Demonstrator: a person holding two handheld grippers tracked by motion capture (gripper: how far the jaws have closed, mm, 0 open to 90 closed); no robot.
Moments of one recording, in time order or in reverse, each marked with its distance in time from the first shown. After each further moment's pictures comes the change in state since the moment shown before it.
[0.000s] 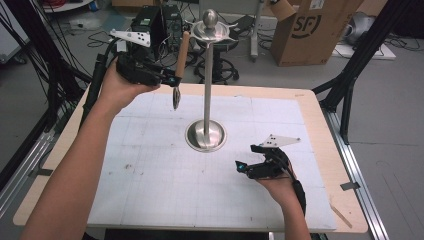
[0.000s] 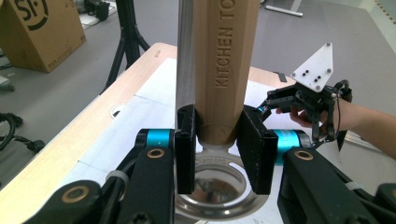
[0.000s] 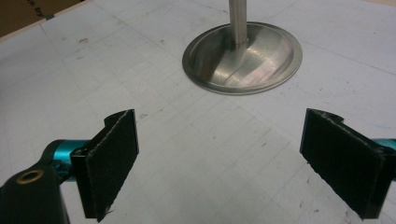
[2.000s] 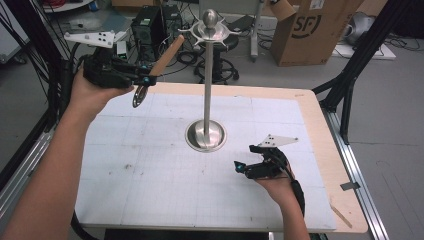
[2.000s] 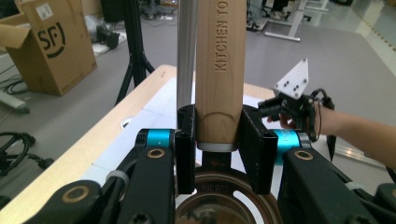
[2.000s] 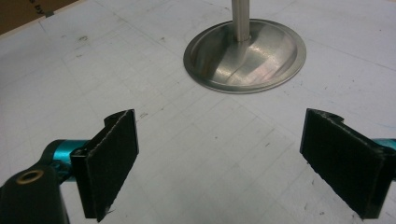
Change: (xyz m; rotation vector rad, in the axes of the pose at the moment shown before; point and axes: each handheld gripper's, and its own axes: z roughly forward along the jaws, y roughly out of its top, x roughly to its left) left arm -0.010 -0.016 -0.059 -0.129 0.012 0.016; right arm 0.001 0.000 0.004 0.008 0.003 0.002
